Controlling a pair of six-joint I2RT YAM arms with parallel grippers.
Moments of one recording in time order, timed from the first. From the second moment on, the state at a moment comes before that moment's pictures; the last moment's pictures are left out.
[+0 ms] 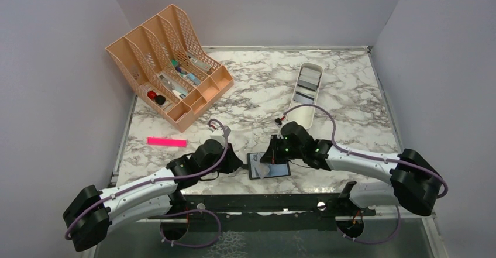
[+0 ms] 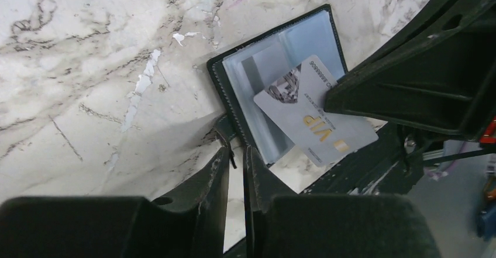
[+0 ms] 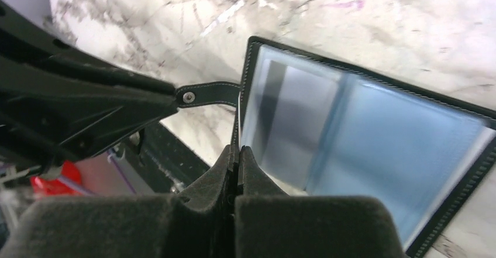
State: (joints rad) left arm -0.93 0.83 0.31 -0.08 -0.04 -0.77; right arm 0.91 1.27 0.59 -0.03 -0.19 0.82
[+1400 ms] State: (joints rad) left arm -0.93 1.17 0.30 0.15 0.06 -0.77; right arm 0.91 1.05 0.32 0.09 0.06 0.93
